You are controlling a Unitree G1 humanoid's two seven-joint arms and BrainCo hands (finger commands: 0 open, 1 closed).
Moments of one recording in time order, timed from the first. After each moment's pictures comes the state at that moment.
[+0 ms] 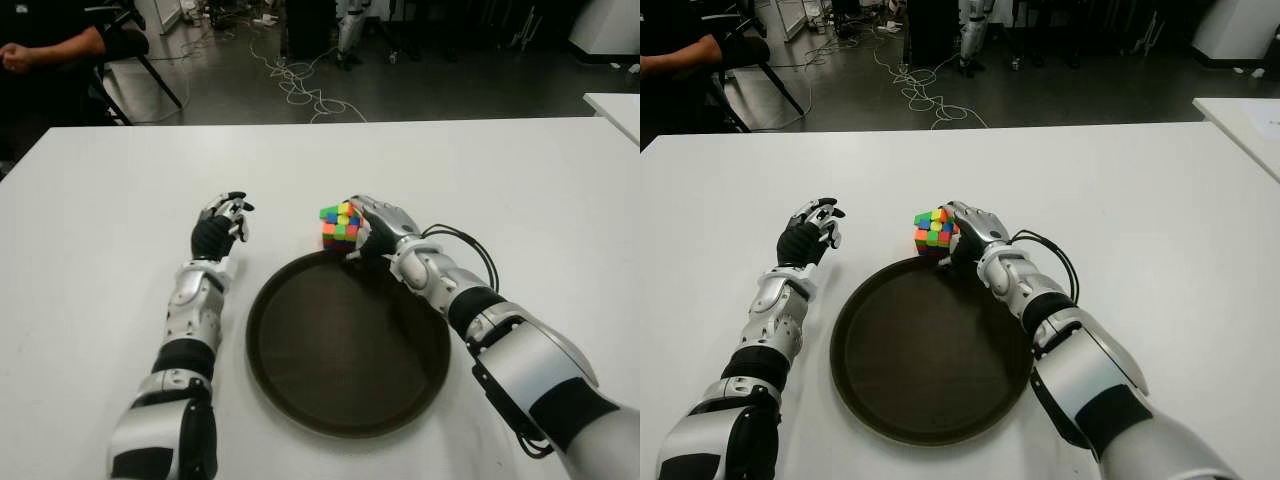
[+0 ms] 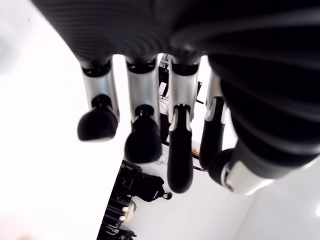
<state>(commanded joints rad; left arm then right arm) -0.56 -0.02 0.29 0.91 -0.29 -0.23 -0.22 -0.88 -0.04 0.51 1.35 -0.67 -0.31 -0.31</state>
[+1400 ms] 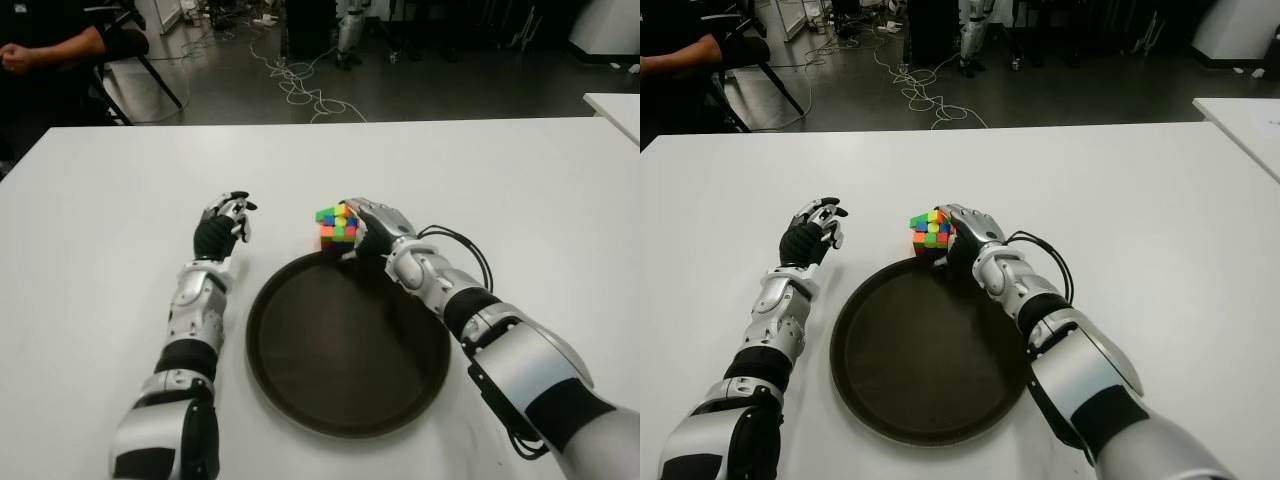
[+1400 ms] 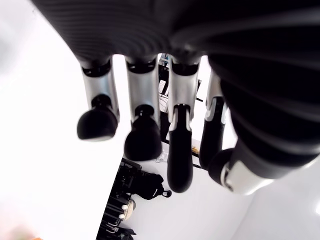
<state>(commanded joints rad) -0.55 -0.01 0.28 0.92 -0.28 -0.25 -0.23 -0.89 -0.01 0.47 1.35 -0.63 -0.30 -0.30</state>
